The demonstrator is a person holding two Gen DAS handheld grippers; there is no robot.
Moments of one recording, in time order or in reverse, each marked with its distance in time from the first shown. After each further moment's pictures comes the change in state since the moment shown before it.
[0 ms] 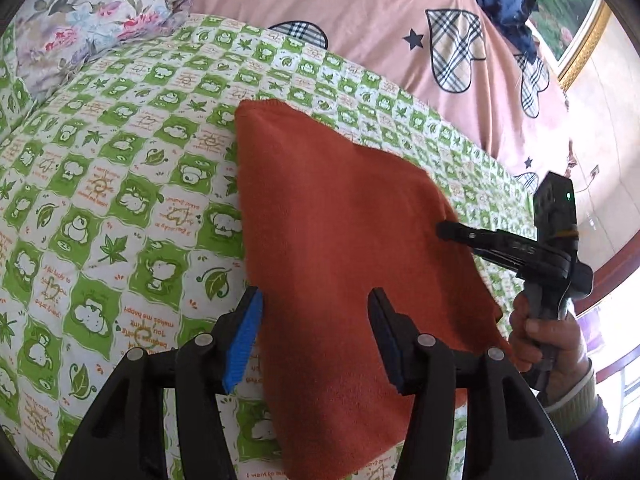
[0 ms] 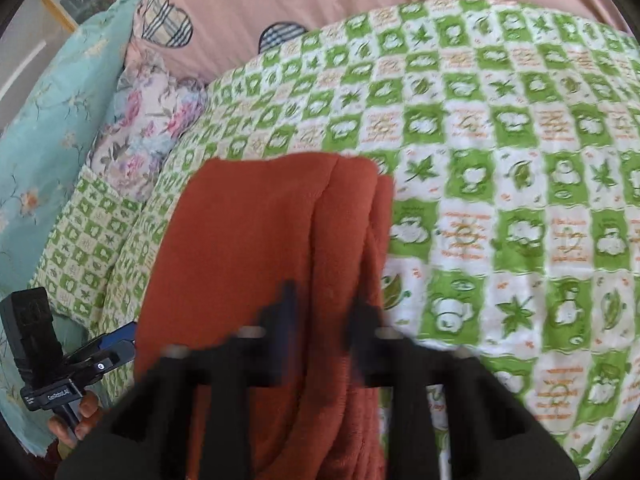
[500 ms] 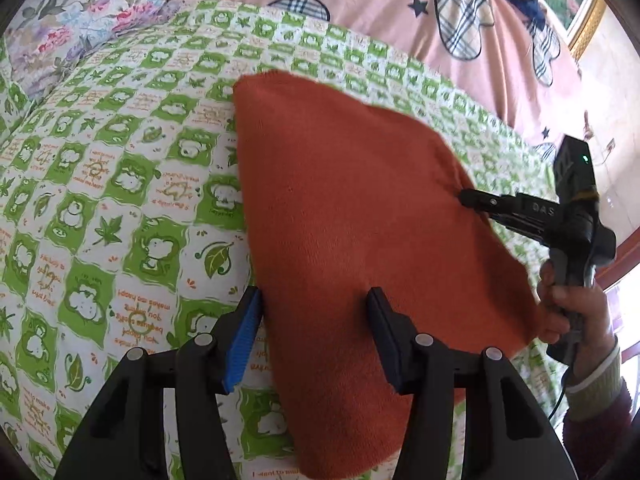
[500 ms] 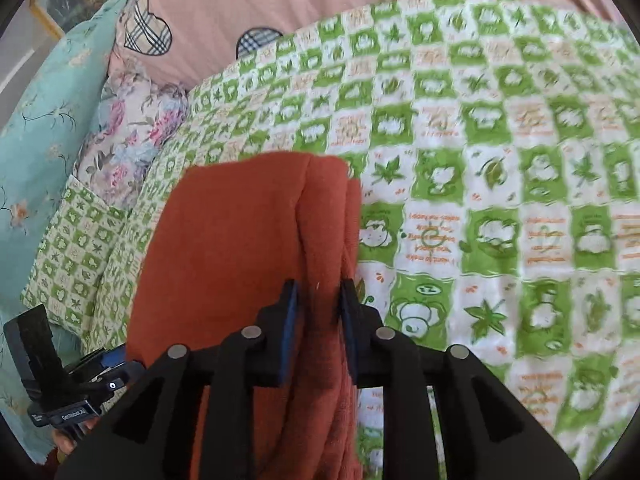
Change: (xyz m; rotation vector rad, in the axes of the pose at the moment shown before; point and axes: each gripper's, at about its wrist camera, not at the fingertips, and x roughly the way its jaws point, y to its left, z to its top) left arm 0.013 -0.006 -0.007 0.037 0.053 0.057; right arm -0.012 -0.018 0.004 0.033 -0.020 -0.064
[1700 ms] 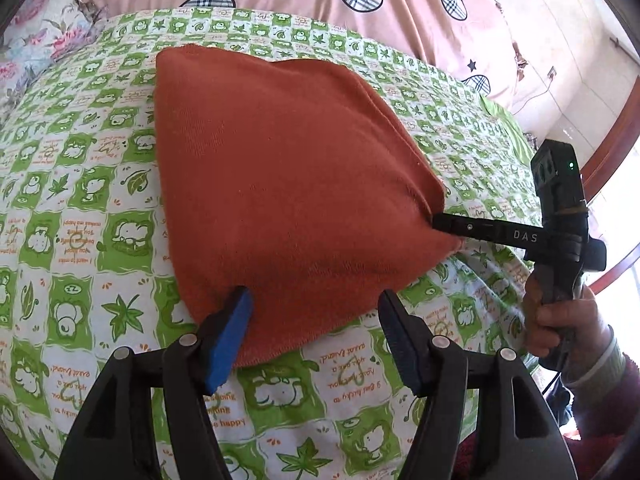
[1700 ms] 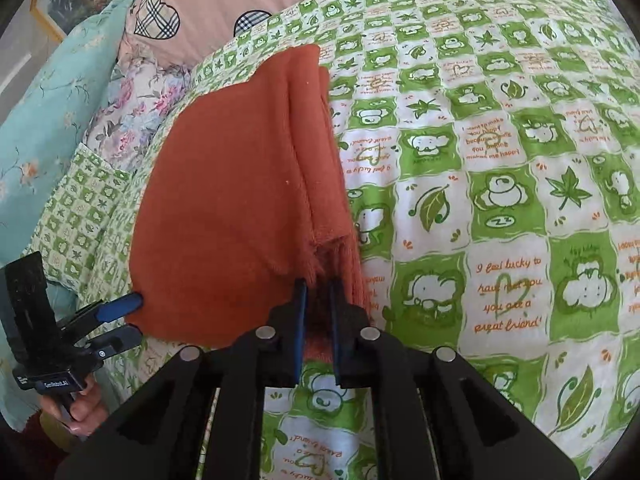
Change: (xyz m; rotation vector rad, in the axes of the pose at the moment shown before) left arm -0.009 -0.039 -0.078 0.240 0.054 -0.119; right arm -0.037 -0.011 -0.134 0.051 -0.008 -0.024
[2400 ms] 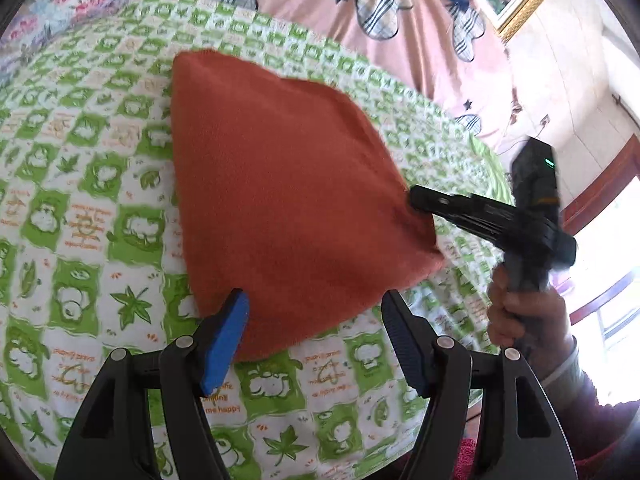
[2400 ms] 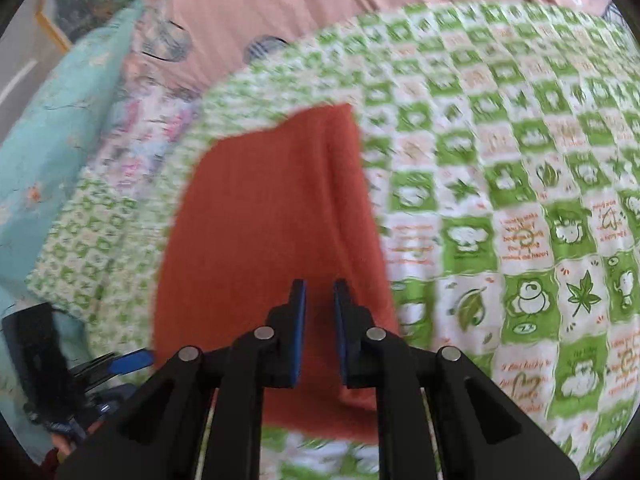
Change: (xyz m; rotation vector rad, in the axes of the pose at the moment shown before) left arm -0.022 0.023 0.007 -0.149 -0.013 -0.112; right arm 0.007 0.020 0.051 0.013 -0.035 -0.018
